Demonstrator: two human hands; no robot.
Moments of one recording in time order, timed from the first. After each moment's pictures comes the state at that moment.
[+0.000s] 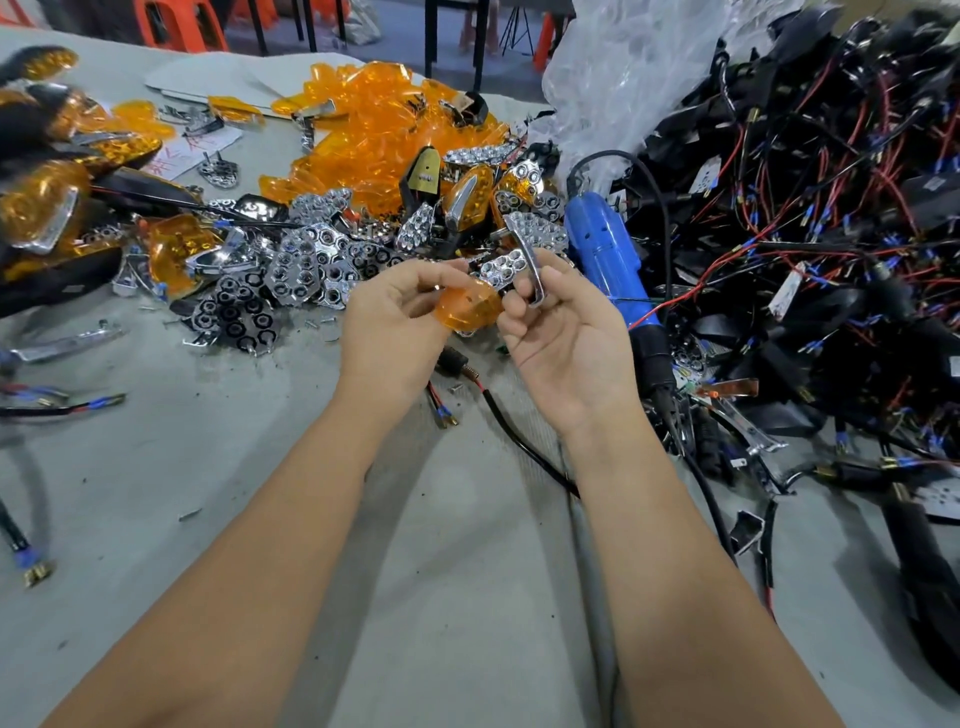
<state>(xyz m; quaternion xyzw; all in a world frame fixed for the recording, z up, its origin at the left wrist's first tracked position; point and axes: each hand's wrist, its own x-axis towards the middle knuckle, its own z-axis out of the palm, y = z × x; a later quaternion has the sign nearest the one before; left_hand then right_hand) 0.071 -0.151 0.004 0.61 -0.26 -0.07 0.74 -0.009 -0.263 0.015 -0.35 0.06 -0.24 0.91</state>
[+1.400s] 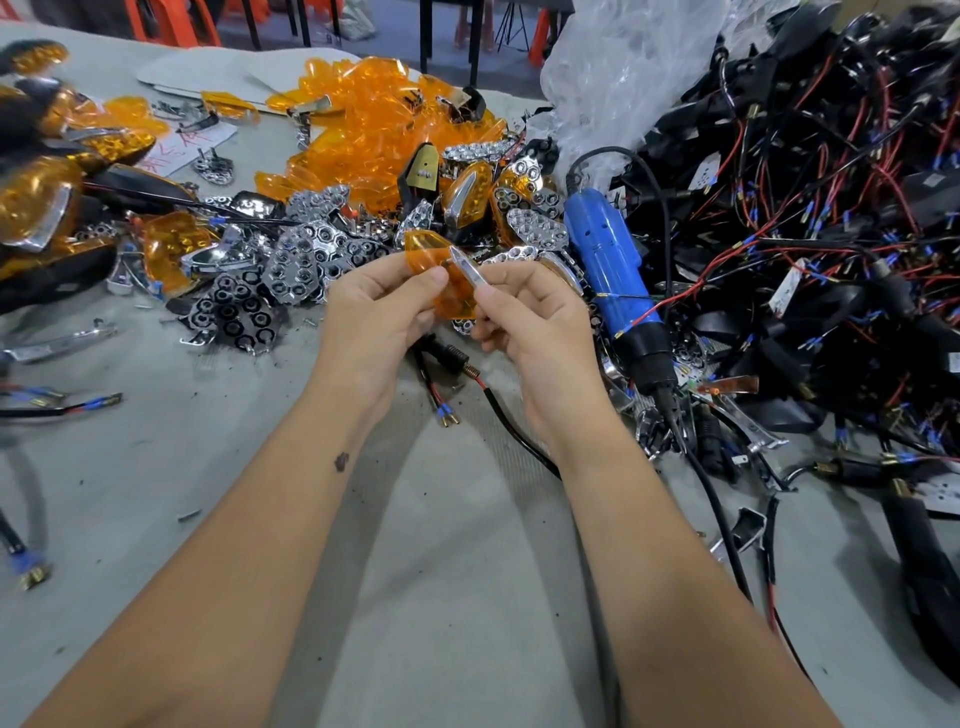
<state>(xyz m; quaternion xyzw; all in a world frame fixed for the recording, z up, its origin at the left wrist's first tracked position) 0.079 -0.140 0.006 0.55 -0.22 -0.16 0.79 -0.008 -0.245 0.012 -0.63 0.12 -0.29 0.71</state>
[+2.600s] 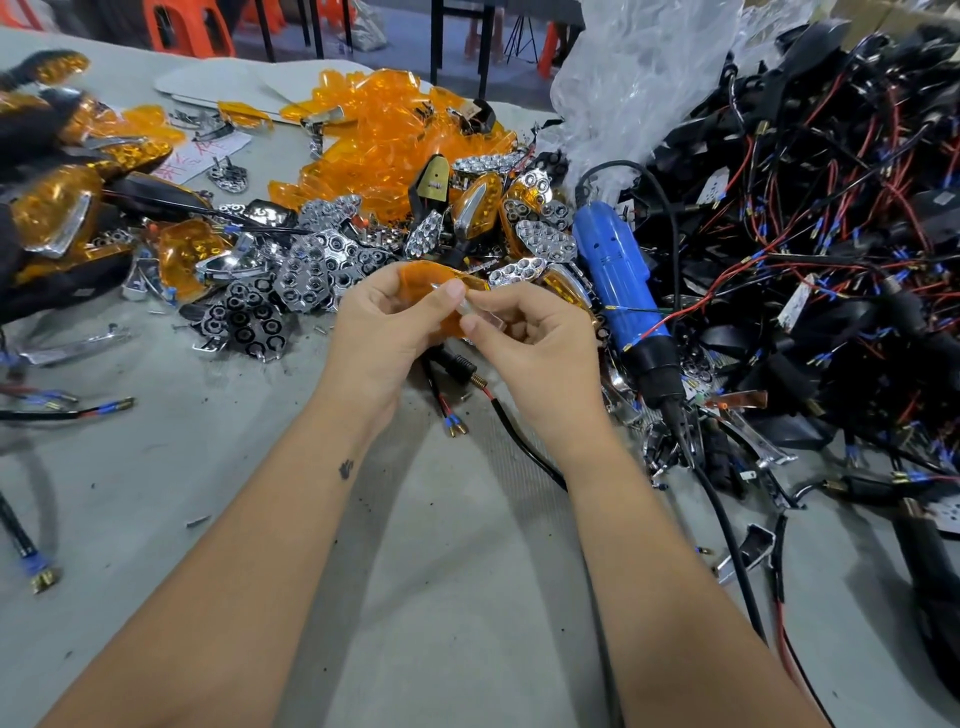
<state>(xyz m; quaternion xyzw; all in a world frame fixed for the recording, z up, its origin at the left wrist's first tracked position) 0.079 -0.138 0.008 0.52 -0.23 -0.18 0.80 -0.005 -0.246 0.004 -0.75 0.10 -0.32 0.57</state>
